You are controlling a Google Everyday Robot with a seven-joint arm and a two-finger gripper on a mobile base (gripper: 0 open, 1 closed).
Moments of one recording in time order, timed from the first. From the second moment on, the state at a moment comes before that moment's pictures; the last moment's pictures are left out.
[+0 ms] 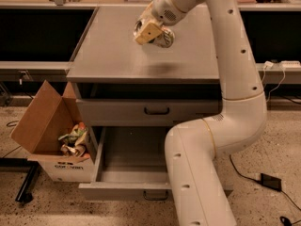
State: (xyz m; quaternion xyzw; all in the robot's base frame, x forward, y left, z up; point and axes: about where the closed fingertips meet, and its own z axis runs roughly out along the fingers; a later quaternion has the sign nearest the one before) arm 0.714 0.003 0.955 -0.62 0.67 0.12 0.38
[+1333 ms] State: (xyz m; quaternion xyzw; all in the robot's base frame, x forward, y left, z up) arm 0.659 0.034 0.958 -0.62 0.63 0.22 0.40
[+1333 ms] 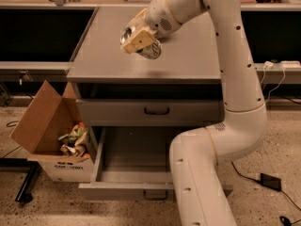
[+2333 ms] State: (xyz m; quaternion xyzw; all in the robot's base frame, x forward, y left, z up) arm 0.549 0.103 0.894 -0.72 0.60 0.21 0.29
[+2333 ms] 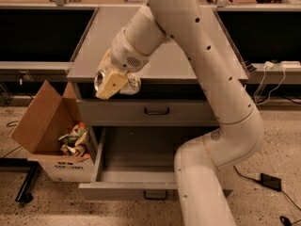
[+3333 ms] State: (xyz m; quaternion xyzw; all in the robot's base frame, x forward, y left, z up) arm 0.529 0.123 0.803 -0.71 0.63 0.24 0.21
